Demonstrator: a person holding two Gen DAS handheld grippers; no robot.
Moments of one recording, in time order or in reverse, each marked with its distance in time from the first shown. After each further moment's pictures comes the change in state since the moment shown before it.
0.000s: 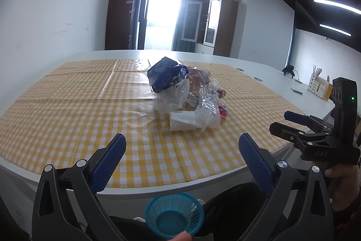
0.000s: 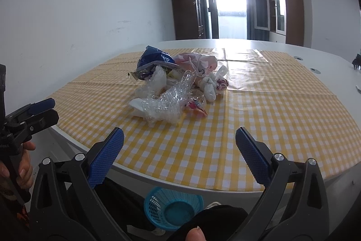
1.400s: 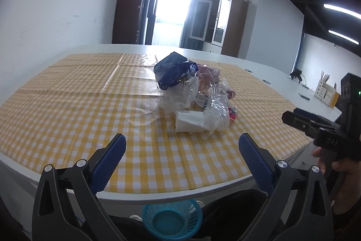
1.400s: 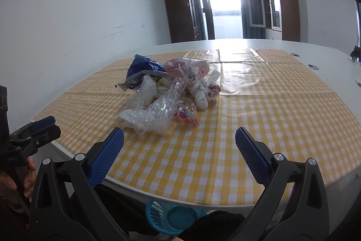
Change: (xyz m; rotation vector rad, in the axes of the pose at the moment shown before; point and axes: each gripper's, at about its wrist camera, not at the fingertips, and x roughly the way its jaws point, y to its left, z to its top) left arm 0.026 0.005 0.003 -0.041 0.015 0.046; right arm 0.015 -0.024 0.024 0.032 -0.016 -0.012
